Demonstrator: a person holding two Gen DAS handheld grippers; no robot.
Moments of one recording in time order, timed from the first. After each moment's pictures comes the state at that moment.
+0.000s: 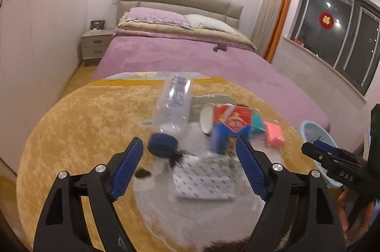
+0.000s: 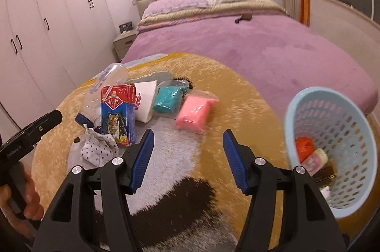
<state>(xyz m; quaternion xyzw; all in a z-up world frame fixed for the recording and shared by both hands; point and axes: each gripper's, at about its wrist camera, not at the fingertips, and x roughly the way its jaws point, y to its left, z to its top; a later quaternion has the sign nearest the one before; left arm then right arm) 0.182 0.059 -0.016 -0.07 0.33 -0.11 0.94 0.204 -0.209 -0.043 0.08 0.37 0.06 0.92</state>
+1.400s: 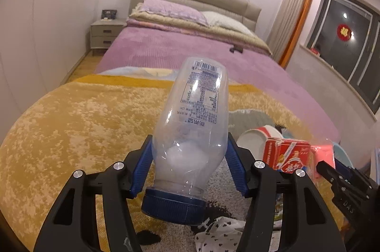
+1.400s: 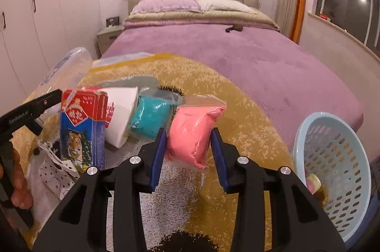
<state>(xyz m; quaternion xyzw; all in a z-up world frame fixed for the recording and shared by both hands) 0.250 0.077 -0.055 -0.11 0.33 -0.07 0.93 0.256 -0.183 -0.067 0.00 0.34 0.01 0.94</state>
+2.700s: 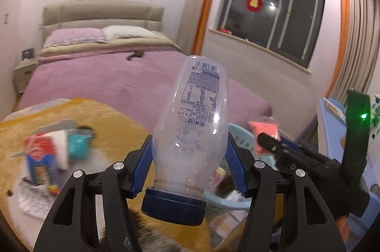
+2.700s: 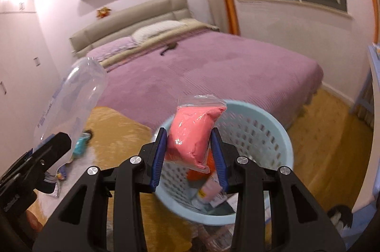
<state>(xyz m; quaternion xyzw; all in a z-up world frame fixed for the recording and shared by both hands) 0.147 -0.195 0.012 -0.02 0.29 -0.31 0.91 0.130 -0.399 -0.013 0.17 0.29 -0.13 0.93</state>
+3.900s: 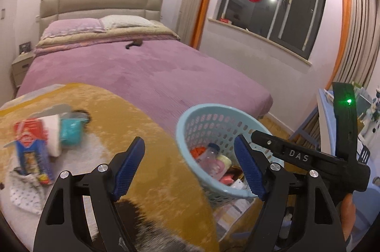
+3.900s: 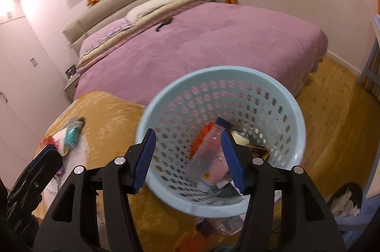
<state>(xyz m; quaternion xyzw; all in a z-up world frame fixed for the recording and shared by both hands) 0.153 -0.174 -0.015 -0.02 0.30 -0.31 0.90 0.142 -0.409 -0.044 0.21 0.35 -0.10 0.91</state>
